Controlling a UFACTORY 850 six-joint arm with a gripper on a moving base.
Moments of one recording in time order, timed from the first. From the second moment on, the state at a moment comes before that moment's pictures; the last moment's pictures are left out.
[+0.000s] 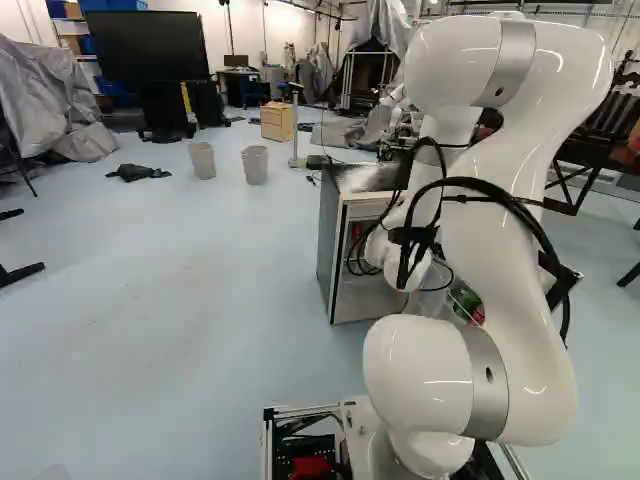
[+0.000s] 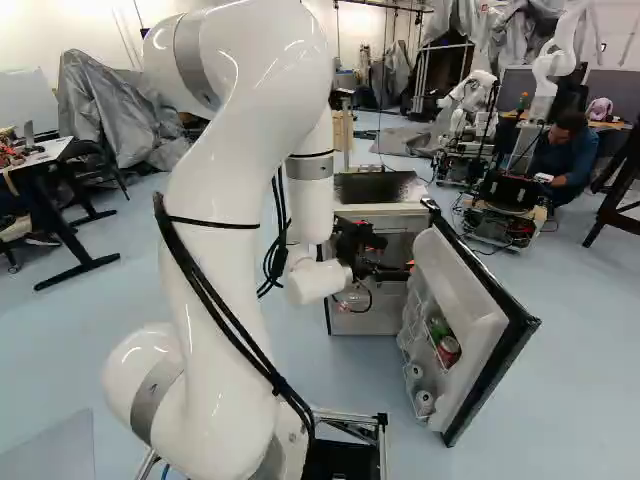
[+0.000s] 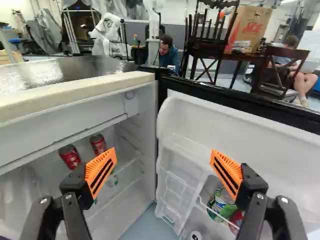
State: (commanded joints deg) arm -18.2 -31.7 -25.4 23.2 81.5 0.0
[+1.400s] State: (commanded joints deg) arm -19.1 -46.6 -33.5 -5.0 81.5 0.0
